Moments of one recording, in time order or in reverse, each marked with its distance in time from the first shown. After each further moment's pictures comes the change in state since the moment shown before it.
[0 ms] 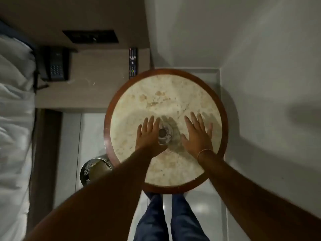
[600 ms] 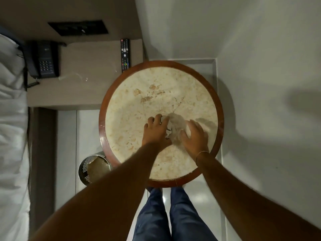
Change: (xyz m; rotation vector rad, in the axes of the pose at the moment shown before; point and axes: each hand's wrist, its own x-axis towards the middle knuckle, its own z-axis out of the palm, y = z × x) left_hand 0.003 0.047 -0.022 0.071 0.076 0.112; right_hand -0.019 -0.006 -0.012 0.452 0.084 0.226
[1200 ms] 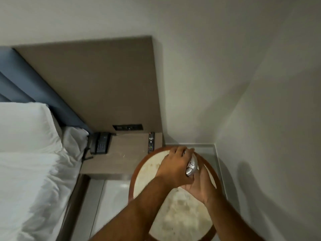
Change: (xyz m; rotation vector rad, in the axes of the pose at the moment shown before) left_hand -0.140 0.102 -0.293 0.005 0.360 0.381; right_hand -0.112 -0.170 -0.174 1.560 -0.511 0.129
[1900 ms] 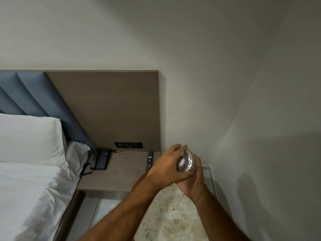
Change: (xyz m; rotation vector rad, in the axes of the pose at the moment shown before) left_hand -0.025 0.010 -0.070 -0.283 0.217 0.066; right_hand -0.038 -0.019 0.082 0.161 -0.077 -0.143
